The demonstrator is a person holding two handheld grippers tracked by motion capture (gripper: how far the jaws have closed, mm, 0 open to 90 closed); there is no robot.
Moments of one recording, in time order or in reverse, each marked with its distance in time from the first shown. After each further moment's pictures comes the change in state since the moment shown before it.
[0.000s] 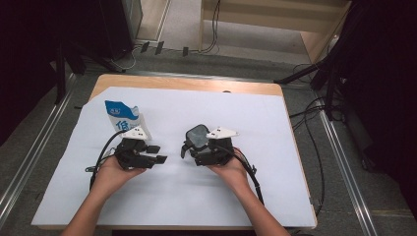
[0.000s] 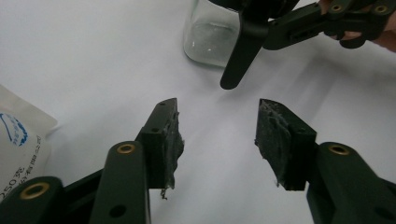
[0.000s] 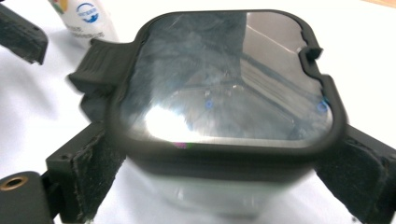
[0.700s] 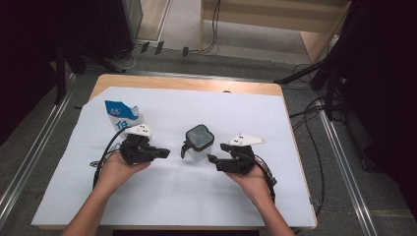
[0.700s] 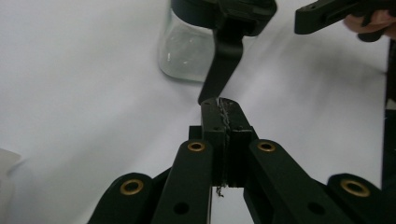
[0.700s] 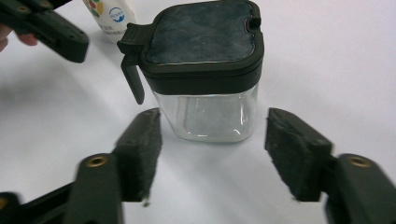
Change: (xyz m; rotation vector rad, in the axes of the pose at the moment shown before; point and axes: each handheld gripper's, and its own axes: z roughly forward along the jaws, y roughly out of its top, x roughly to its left) left arm 0.004 0.020 0.011 0.020 -0.077 0.020; right arm -0.016 -0.016 -0.058 -0.012 0.070 0.048
